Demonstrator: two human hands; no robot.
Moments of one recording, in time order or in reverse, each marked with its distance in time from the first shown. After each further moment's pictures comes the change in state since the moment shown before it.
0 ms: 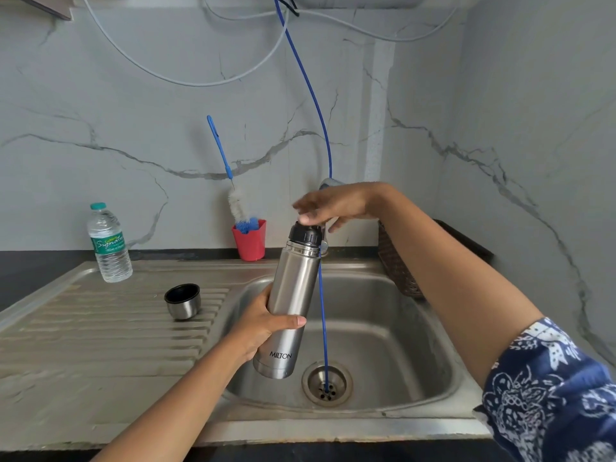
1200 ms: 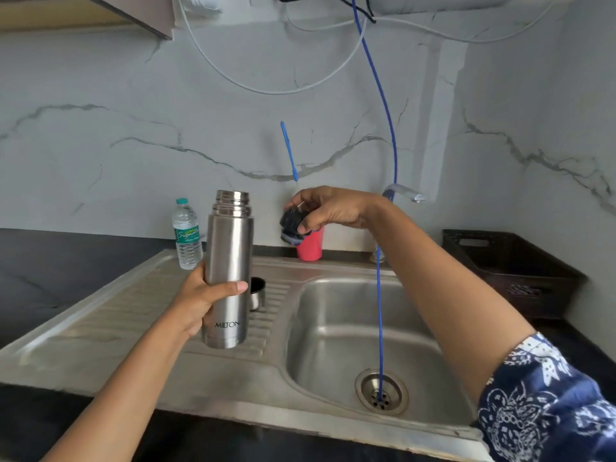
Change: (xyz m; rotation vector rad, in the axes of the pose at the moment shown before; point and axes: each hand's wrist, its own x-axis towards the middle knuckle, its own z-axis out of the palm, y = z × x) left_hand -0.074 0.048 -0.159 -0.043 0.379 0.150; right_hand 0.072 -0.087 0.057 0.277 0.012 -0.335
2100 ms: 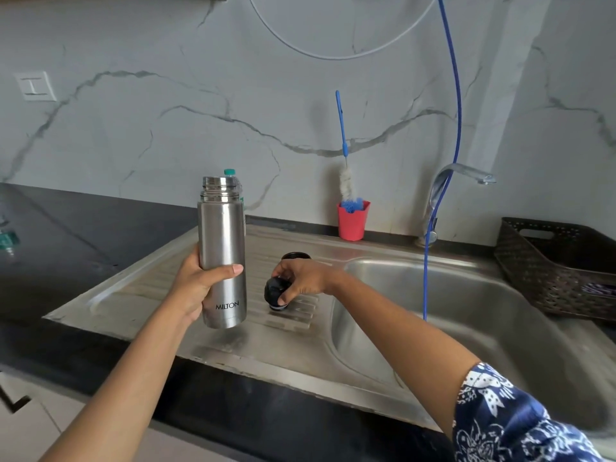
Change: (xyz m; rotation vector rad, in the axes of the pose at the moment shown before) left_hand -0.020 -0.016 -0.075 -0.016 0.169 0.018; right_hand 0.080 0.073 0.175 -0.240 -0.120 0.112
